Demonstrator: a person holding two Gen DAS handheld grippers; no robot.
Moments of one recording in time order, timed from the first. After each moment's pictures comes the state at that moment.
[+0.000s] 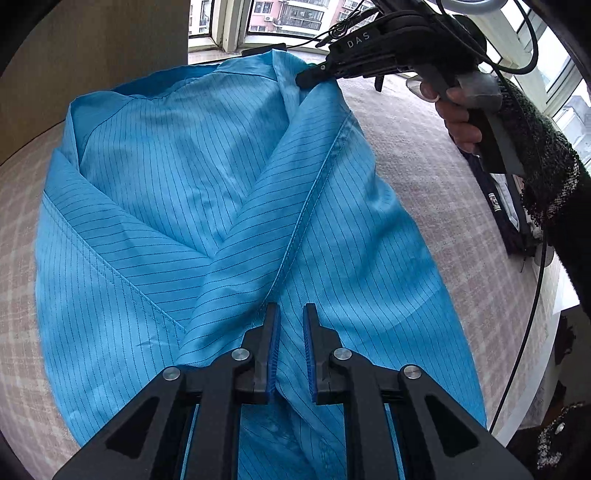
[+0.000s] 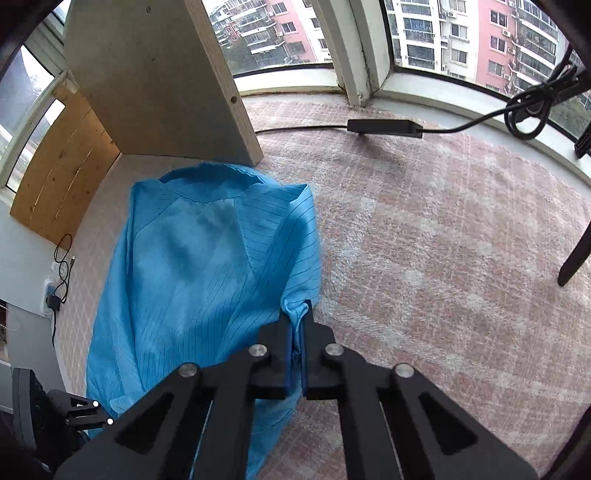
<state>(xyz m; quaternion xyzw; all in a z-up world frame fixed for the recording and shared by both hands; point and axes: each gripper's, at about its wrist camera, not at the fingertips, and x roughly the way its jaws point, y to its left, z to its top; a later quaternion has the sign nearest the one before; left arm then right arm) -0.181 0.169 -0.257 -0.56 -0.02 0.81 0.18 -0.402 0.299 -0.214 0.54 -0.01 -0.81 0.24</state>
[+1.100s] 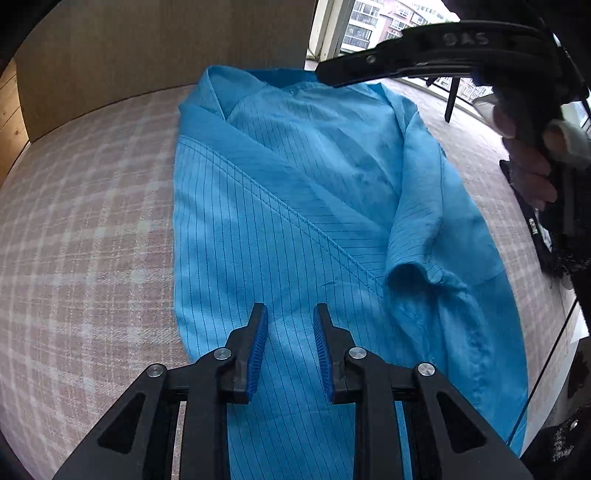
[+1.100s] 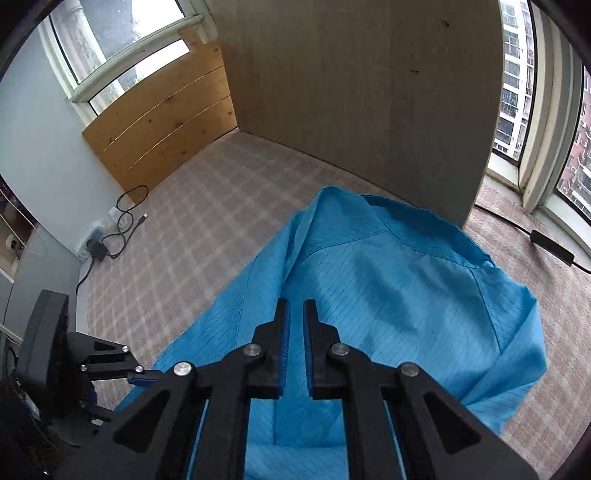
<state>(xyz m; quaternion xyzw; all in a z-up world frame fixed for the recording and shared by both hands) -0.148 0.055 -0.246 -0.54 -0.04 0.84 0.08 -0.328 0.163 -0.172 0.47 0.04 -0.78 0.41</state>
